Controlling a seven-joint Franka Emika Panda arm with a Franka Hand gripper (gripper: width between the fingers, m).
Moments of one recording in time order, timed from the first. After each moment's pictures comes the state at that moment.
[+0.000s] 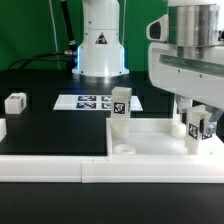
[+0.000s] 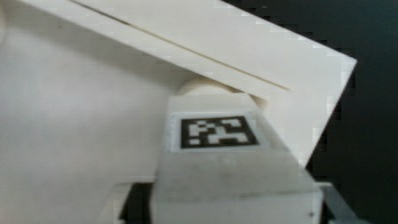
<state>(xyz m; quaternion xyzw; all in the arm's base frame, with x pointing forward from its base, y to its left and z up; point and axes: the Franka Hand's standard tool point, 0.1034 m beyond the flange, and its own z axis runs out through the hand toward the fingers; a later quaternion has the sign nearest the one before) 0.633 0.108 0.066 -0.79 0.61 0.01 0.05</state>
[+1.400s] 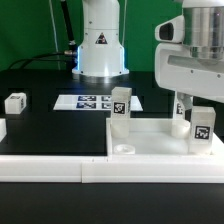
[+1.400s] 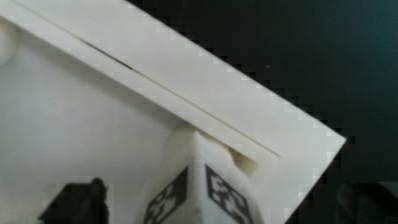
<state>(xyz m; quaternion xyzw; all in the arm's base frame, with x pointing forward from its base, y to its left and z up) 0.628 0.130 0.066 -0.89 0.45 0.01 0.04</state>
